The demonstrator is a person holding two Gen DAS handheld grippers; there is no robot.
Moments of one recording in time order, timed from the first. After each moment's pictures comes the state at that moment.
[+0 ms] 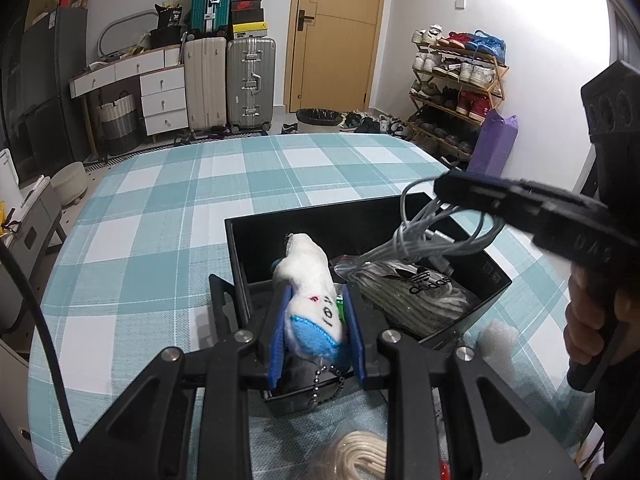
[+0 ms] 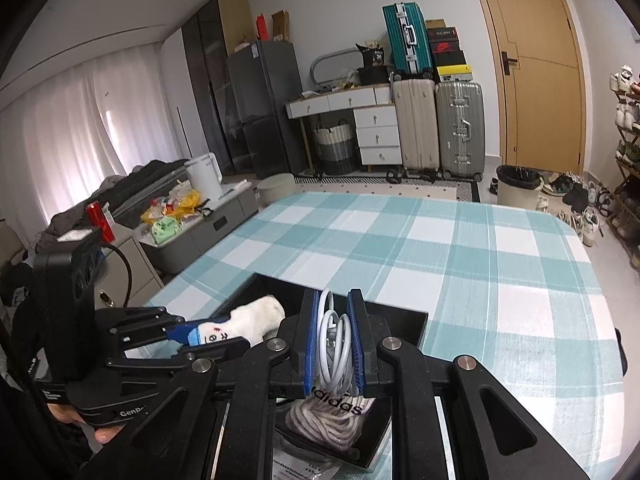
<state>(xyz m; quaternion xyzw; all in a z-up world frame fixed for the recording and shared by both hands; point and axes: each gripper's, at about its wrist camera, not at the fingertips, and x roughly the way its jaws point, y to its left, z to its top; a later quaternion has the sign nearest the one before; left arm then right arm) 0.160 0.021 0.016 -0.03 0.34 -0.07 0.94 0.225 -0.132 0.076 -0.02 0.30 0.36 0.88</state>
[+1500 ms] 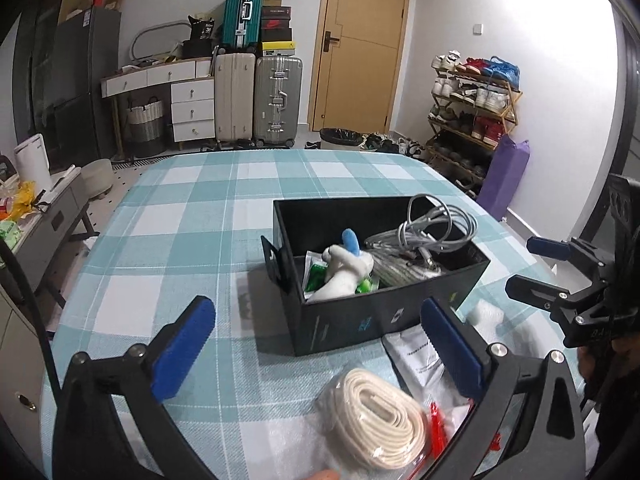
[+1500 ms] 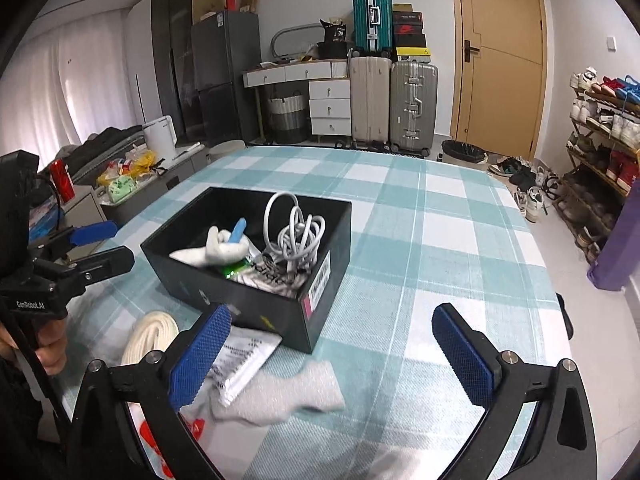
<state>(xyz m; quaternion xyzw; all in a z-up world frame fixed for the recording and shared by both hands) 0.093 0.035 0.024 -0.05 0.31 -0.02 0.95 0.158 -0.192 0.047 -0.08 0.33 0.27 0.90</state>
